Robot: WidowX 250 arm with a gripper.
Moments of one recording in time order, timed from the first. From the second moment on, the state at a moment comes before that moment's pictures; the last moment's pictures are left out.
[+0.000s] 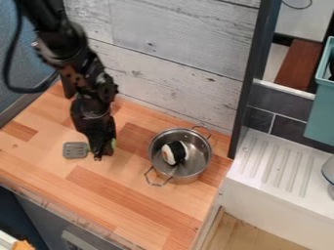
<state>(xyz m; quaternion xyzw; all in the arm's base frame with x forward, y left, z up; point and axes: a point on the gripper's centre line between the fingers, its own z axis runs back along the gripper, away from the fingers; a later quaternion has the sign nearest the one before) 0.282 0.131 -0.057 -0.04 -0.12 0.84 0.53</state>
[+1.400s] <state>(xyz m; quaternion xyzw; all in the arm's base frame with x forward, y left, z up) 0.254 0.257 -0.004 -0.13 -0.11 0.98 0.02</state>
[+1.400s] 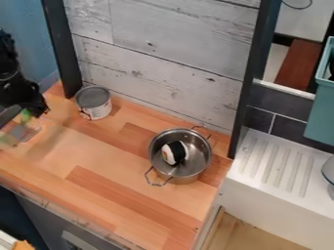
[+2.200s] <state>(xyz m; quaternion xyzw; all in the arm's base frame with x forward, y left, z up) 0.260 0.292 -0.049 -0.06 -0.09 0.99 -0.03</state>
